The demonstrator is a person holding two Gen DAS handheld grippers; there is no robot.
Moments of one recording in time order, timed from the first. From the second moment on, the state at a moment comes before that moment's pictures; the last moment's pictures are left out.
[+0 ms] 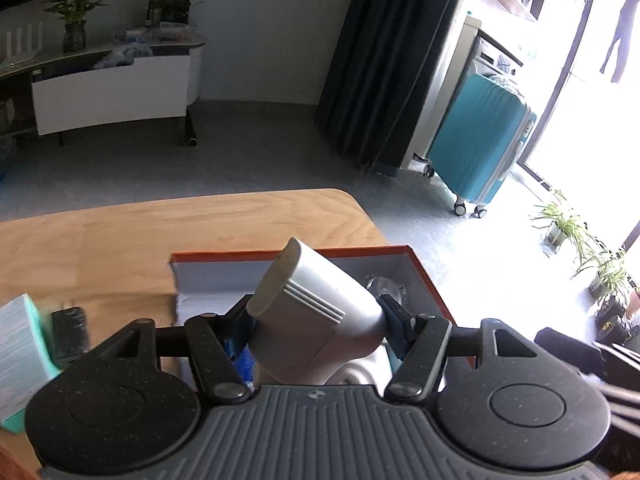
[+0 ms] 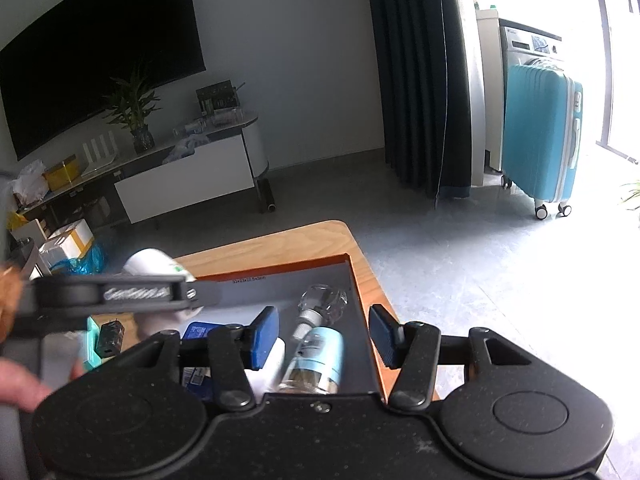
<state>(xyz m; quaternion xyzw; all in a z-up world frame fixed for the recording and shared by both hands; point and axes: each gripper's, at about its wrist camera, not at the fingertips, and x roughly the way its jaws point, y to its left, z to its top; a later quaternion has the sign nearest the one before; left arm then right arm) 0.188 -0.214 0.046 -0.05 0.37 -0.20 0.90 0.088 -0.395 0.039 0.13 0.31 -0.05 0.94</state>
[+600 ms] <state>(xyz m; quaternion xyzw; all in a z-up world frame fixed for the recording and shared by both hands) 0.172 -0.194 0.061 -0.05 0.38 -0.19 0.90 0.070 -0.375 0.059 0.12 0.29 -0.03 0.95</state>
